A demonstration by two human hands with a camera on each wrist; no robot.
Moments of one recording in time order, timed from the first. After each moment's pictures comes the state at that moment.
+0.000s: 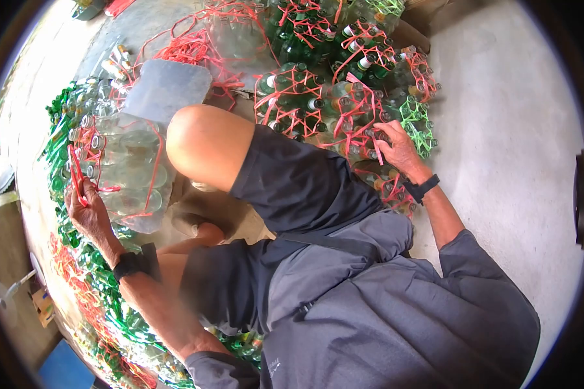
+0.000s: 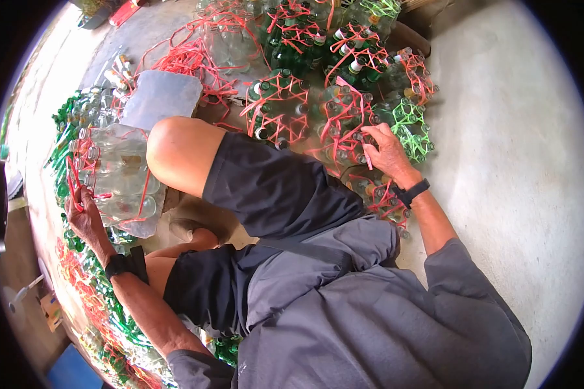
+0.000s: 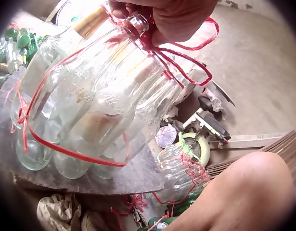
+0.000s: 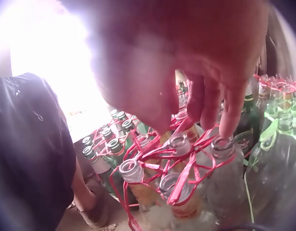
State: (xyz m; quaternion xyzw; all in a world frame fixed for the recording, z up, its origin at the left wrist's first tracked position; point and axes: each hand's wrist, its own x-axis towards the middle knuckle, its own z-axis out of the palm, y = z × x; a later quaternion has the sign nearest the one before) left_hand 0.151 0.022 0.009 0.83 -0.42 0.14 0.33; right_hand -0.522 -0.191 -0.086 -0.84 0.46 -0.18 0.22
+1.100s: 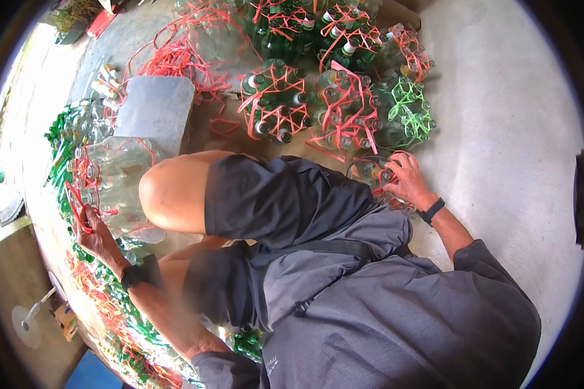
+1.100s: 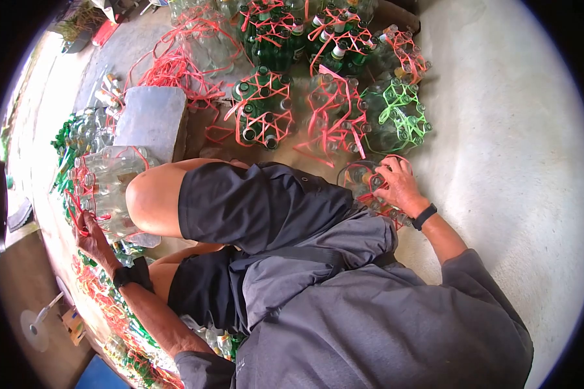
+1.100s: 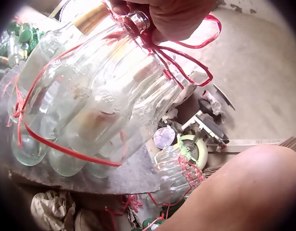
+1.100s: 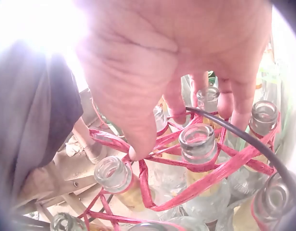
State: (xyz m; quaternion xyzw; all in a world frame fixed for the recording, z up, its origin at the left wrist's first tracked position) left_hand 0.135 0.022 0.018 0.83 -0.40 0.13 0.36; right_hand -0.603 -0.089 -0.100 -0.84 0.51 0.03 0.19
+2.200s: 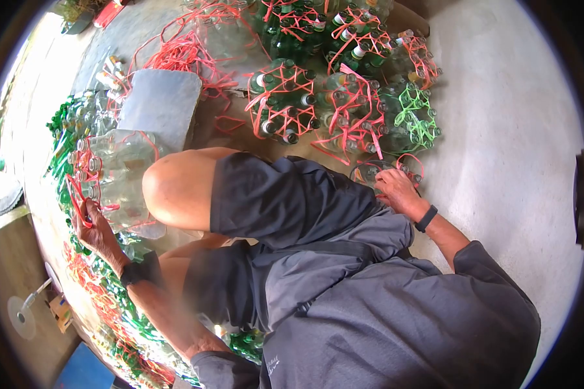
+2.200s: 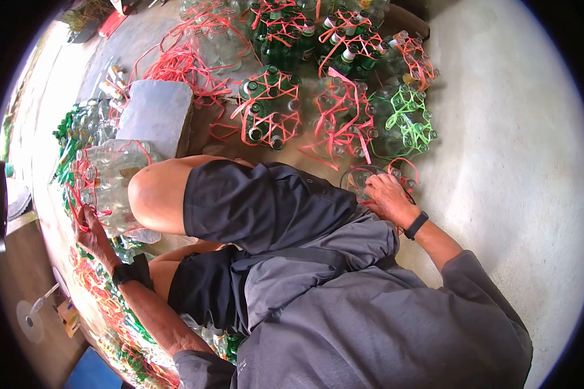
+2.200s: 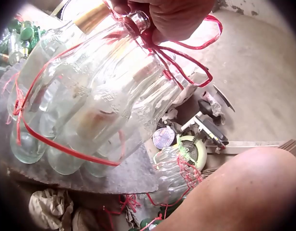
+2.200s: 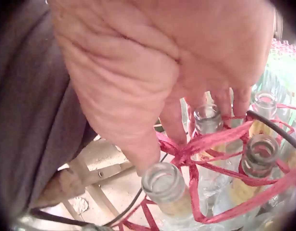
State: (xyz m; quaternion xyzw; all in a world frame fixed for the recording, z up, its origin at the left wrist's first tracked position) left_hand 0.141 0.025 0.015 0.83 -0.40 0.13 0.36; right_hand -0.569 -0.084 -0.098 -0.89 0.39 0.07 0.23
